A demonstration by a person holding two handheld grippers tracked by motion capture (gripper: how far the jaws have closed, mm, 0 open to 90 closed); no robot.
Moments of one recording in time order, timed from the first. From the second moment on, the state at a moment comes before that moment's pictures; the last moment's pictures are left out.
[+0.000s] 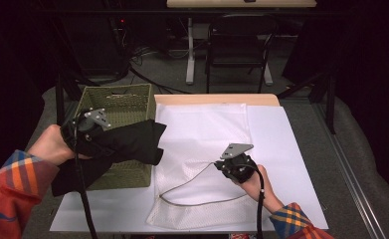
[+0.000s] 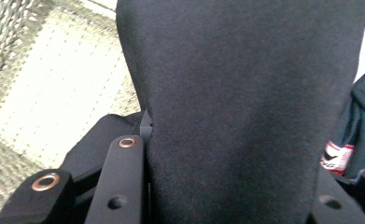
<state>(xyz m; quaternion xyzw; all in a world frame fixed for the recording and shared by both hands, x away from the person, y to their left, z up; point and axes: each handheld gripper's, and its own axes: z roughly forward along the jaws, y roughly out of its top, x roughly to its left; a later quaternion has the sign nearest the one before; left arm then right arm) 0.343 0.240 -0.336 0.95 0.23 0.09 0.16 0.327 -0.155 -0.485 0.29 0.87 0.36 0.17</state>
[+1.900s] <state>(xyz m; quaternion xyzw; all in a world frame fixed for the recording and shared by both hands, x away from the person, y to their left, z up) 0.313 0.188 -0.371 0.96 0.18 0.00 0.20 0.327 -0.154 -0.479 0.29 0.87 0.36 0.20</state>
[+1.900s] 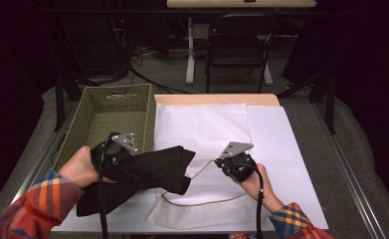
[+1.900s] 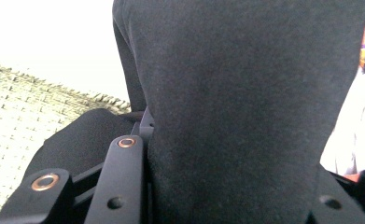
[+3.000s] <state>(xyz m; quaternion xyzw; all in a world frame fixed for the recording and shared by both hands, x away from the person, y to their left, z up) 0.295 0.153 -0.395 0.96 0.14 -0.04 0.24 0.327 -0.157 -0.472 0.30 0.85 0.38 0.20</state>
